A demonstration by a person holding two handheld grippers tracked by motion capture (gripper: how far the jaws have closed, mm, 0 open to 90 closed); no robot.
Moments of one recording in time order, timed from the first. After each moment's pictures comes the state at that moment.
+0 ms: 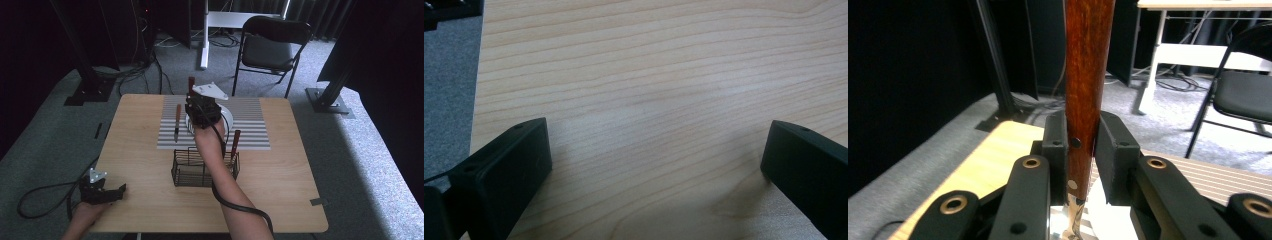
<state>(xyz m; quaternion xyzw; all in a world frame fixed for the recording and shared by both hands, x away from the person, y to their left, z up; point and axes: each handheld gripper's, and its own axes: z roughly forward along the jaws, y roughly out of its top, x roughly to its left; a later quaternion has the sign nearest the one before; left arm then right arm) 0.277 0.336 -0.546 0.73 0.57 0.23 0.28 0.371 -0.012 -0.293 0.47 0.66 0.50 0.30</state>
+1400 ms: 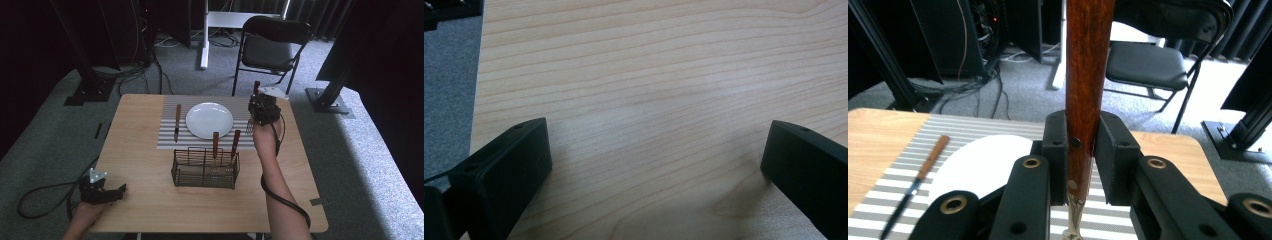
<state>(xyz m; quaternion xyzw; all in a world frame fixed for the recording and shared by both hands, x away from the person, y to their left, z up) 0.277 0.336 -0.546 0.73 0.57 0.23 0.28 0.414 -0.164 -0.331 0.56 0.62 0.40 0.36</state>
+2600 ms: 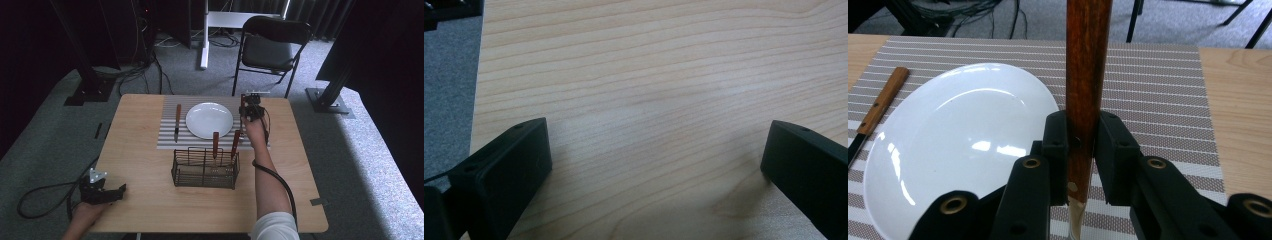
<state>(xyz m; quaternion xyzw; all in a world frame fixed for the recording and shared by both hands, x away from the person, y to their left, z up) 0.277 0.336 -0.546 0.73 0.57 0.23 0.28 0.536 -0.171 -0.443 0.60 0.69 0.34 0.21</state>
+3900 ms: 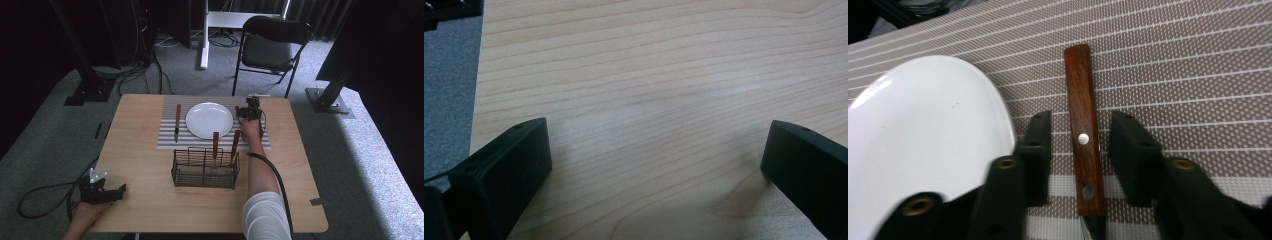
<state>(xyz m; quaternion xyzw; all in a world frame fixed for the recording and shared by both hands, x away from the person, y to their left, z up) 0.277 0.336 -0.546 0.73 0.57 0.23 0.28 0.602 -0.191 -0.518 0.69 0.63 0.34 0.09</state>
